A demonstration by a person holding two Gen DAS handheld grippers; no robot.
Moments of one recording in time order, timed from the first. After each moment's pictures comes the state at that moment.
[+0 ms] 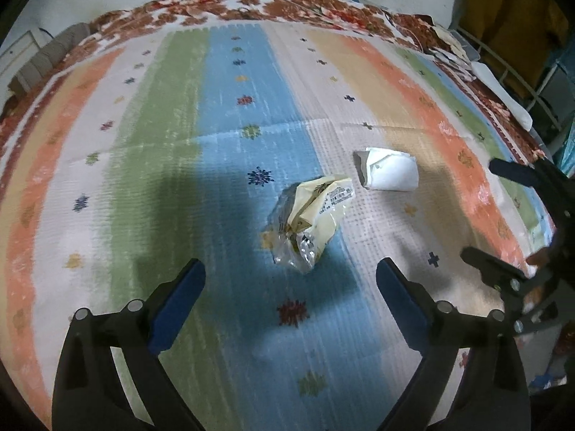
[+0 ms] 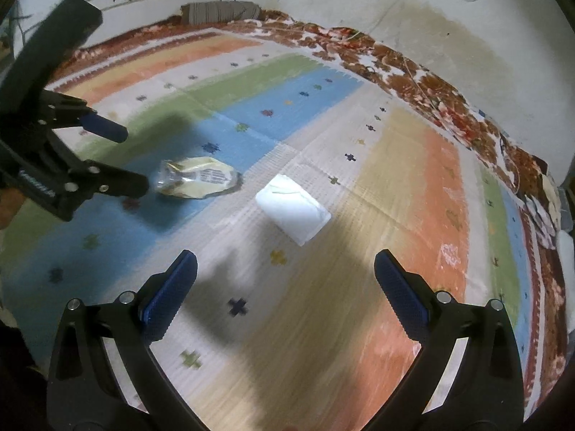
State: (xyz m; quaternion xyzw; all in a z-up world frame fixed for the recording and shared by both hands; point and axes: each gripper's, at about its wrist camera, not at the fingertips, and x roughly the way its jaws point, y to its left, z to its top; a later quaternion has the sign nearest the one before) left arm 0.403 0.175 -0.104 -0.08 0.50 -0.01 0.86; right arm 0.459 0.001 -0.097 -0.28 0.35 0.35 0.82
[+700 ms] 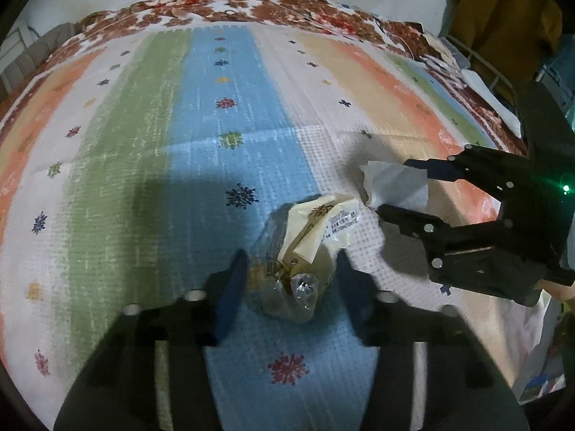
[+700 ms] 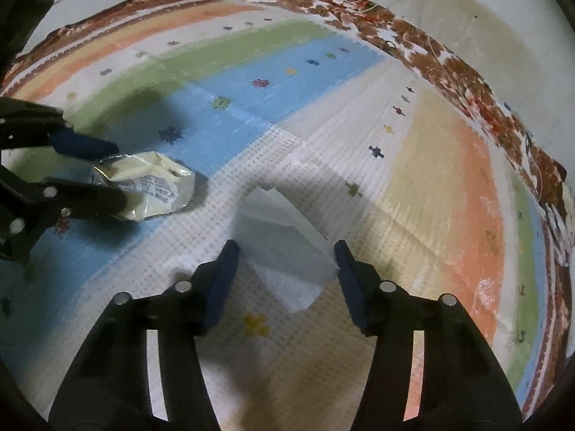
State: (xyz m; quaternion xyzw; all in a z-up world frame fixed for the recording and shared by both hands) left arm 0.430 0.174 -0.131 -0.10 0.47 -0.04 0.87; right arm 0.517 0.050 -0.148 -0.30 0.38 0.36 0.80
